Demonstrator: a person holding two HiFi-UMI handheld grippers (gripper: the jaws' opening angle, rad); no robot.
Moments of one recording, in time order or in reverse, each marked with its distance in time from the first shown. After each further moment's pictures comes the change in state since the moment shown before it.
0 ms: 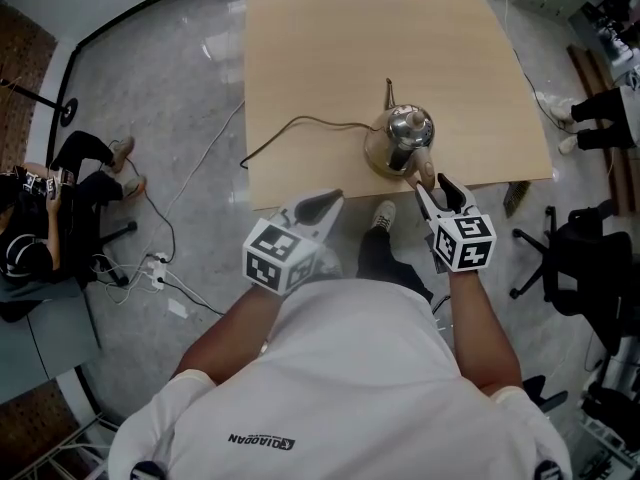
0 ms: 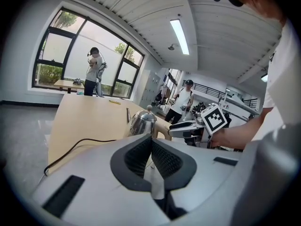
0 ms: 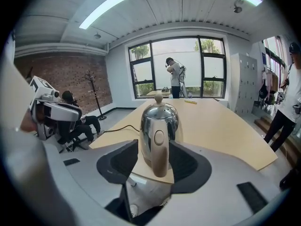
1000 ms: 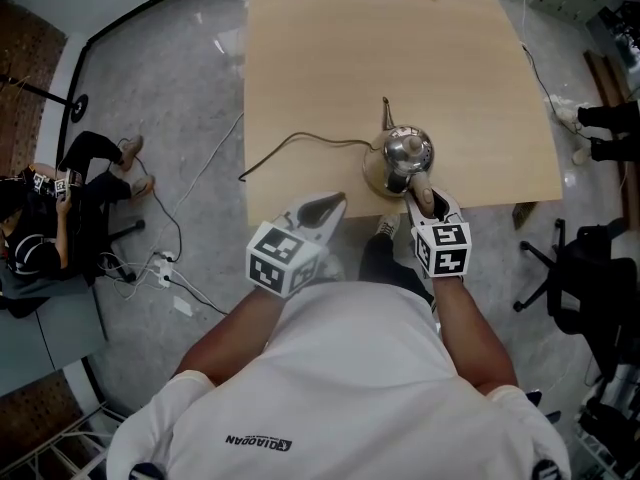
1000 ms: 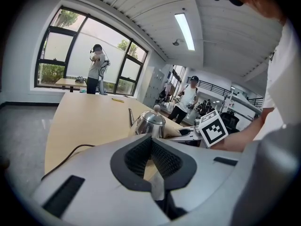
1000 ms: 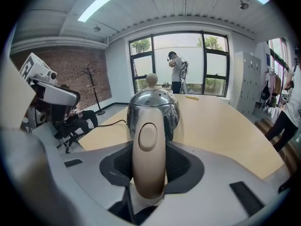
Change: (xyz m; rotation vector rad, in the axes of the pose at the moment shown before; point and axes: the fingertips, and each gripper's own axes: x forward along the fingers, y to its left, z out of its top) left arm 0.045 0.019 0.021 -0.014 0.038 0.046; right arm 0.056 -0.017 -0.011 -0.039 0.055 -0.004
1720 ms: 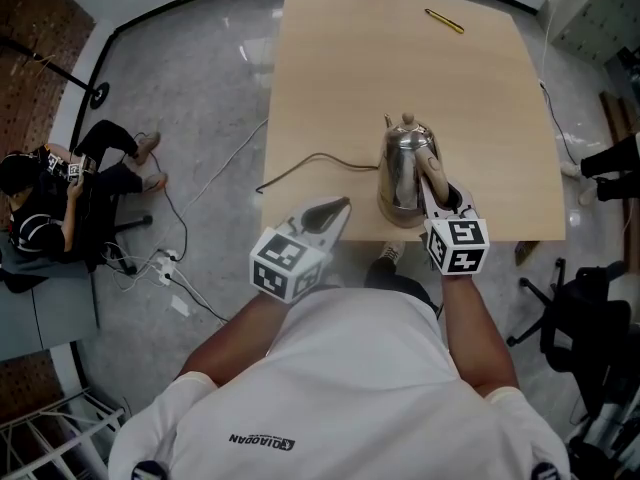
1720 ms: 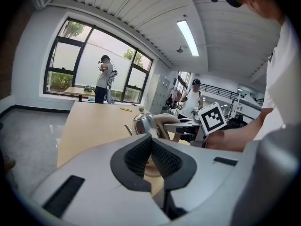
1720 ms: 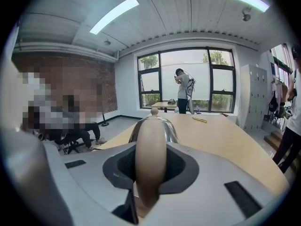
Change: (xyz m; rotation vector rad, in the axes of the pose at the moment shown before) left arm -0.011 0.024 0.033 0.004 -0.096 0.092; right arm 0.017 -0.007 0.104 -0.061 -0.197 0.057
